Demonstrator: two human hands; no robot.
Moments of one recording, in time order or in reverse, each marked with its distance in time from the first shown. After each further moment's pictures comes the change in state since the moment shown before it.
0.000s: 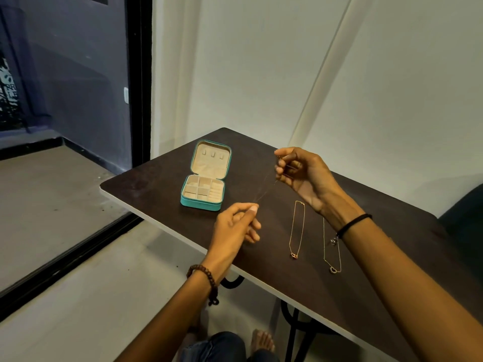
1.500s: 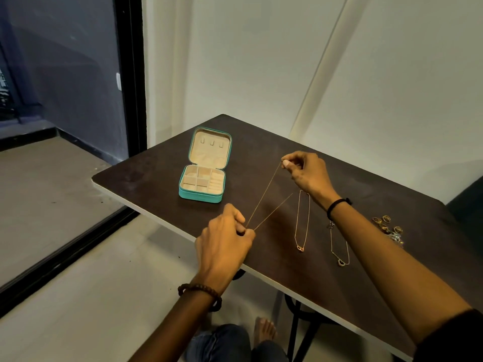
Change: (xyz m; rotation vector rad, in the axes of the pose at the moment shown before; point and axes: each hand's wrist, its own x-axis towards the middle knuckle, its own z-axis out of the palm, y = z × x) left_hand -0.023 0.001 -0.011 0.992 0.195 0.071; right_hand 0.066 0.066 -0.067 -1.033 0.281 -0.255
